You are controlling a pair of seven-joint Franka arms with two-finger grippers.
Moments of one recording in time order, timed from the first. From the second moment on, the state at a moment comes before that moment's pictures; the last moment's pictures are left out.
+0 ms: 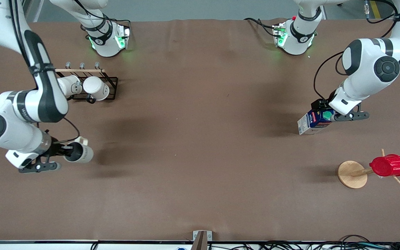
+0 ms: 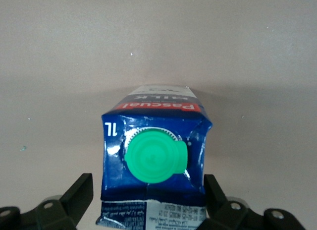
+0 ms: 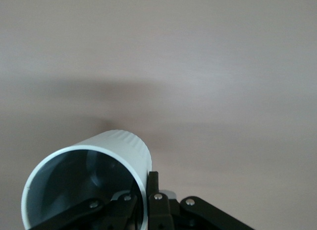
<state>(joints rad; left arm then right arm) 0.05 -0.02 -0.09 -2.34 0.02 2.24 -0.10 -0.09 0.44 0.17 -1.66 -0.10 2.07 0.04</state>
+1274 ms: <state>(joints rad) 0.00 0.00 -0.09 -2.15 0.02 2.11 -0.10 0.40 0.65 0.35 -1.63 -0.32 2.26 0.88</state>
